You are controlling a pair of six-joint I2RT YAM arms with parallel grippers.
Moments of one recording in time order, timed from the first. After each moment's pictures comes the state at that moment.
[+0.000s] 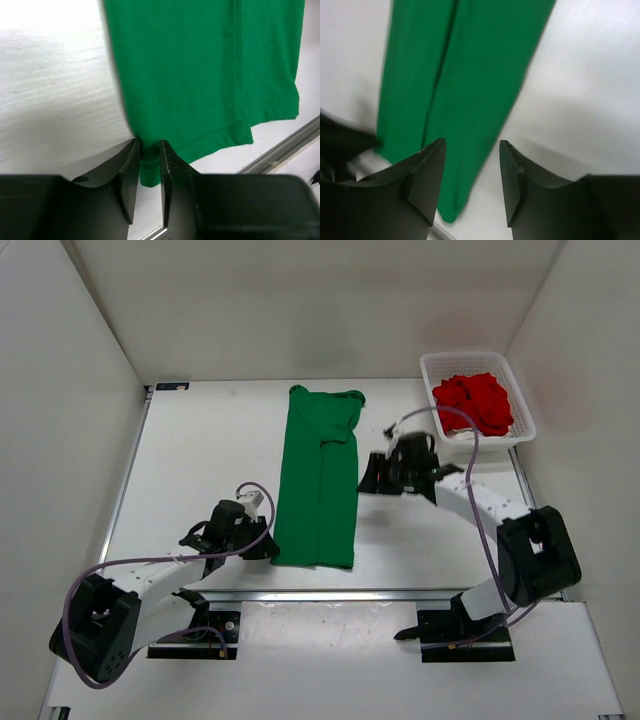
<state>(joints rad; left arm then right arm) -0.48 1.07 0.29 -0.03 0.27 -0.51 0.34 1.52 0.98 -0.21 -0.35 0.41</state>
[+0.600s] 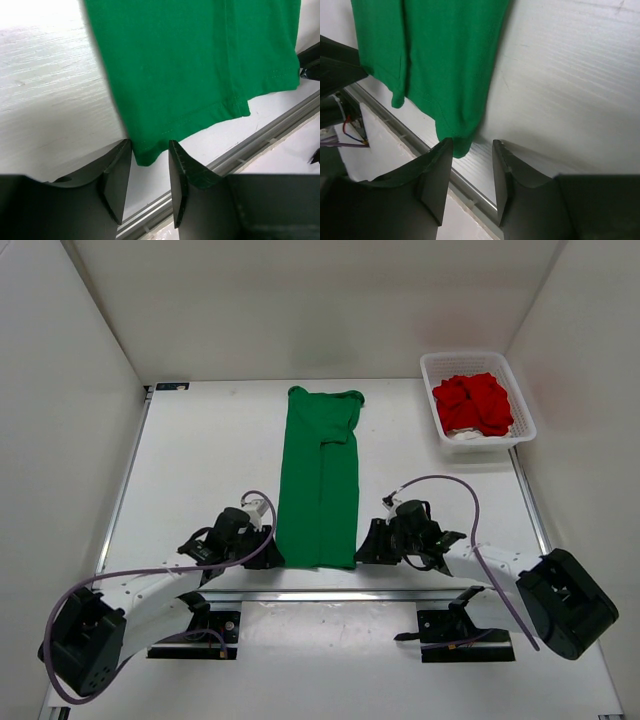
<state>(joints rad) -0.58 0.97 0.27 -0.13 0.25 -0.55 0.62 1.18 0.32 0.08 -0.41 0.75</state>
